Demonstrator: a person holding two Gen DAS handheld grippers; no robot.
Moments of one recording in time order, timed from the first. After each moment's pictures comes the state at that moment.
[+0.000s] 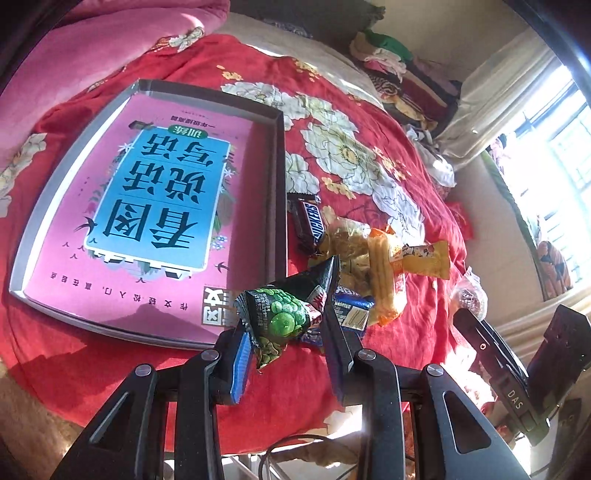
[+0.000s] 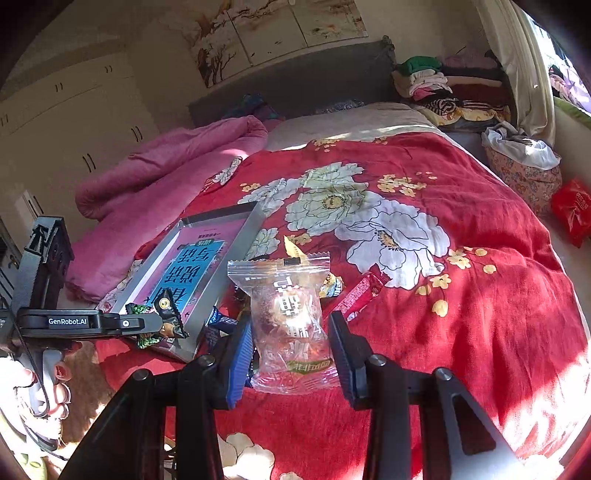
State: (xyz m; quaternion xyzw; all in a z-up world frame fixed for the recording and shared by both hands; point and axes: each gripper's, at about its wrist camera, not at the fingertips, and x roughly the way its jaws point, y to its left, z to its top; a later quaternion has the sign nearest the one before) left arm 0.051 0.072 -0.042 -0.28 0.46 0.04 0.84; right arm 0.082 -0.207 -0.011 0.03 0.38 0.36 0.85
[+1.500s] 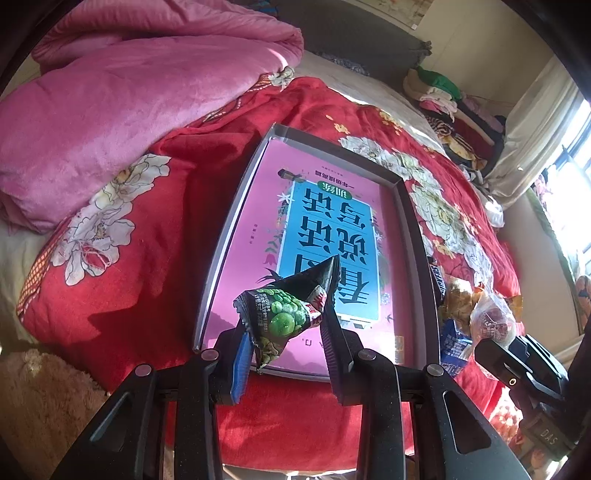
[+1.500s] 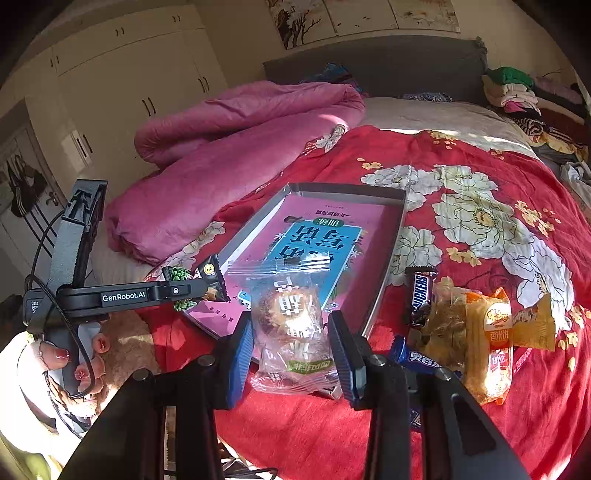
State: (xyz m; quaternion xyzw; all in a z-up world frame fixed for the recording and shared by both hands) left arm -0.007 0.193 -0.041 -0.26 0.43 0.16 0.85; right arm 0.034 -0.039 0.005 -0.06 0.39 0.47 0.79
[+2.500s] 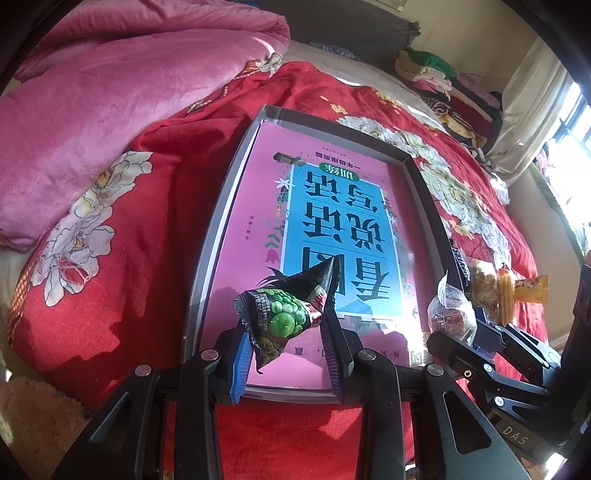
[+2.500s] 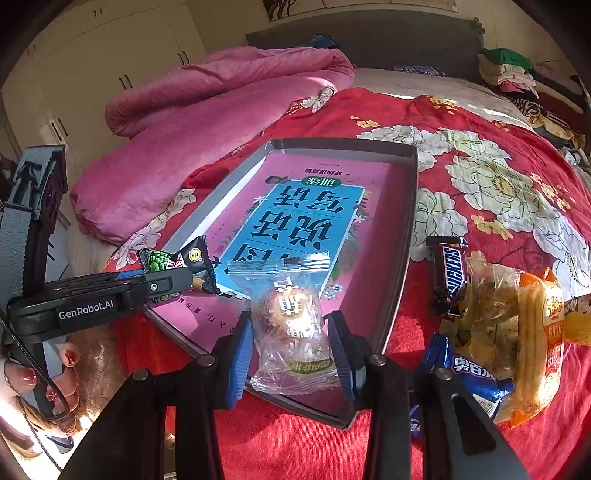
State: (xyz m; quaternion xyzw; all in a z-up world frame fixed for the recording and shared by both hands) left arm 0.015 0.192 -0.069 -0.22 0.45 0.15 0.85; right arm 0.045 0.002 -0.049 -0.08 0.44 0.42 0.79
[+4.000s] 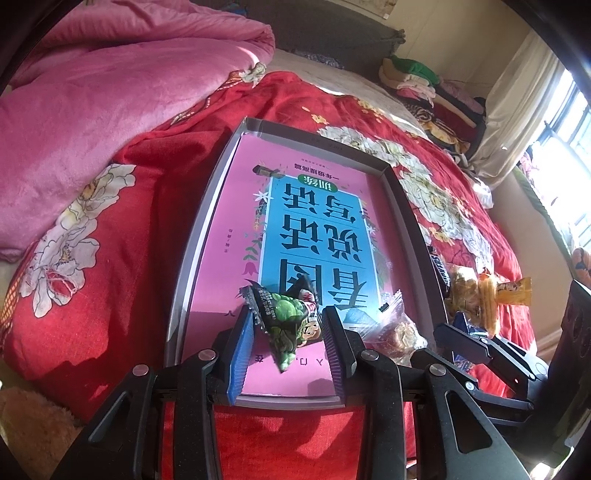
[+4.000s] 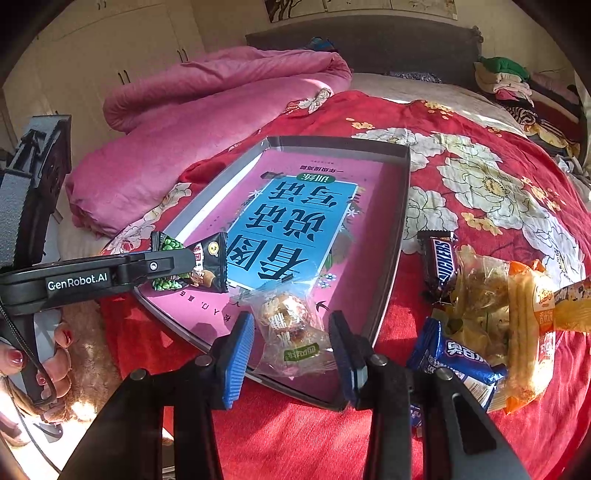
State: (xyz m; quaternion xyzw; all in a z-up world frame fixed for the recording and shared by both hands) left arm 0.015 0.189 -0.060 -0.23 0.42 0.12 0.87; right arm 0.032 -0.004 -0.047 -0.09 0.42 0.41 0.80
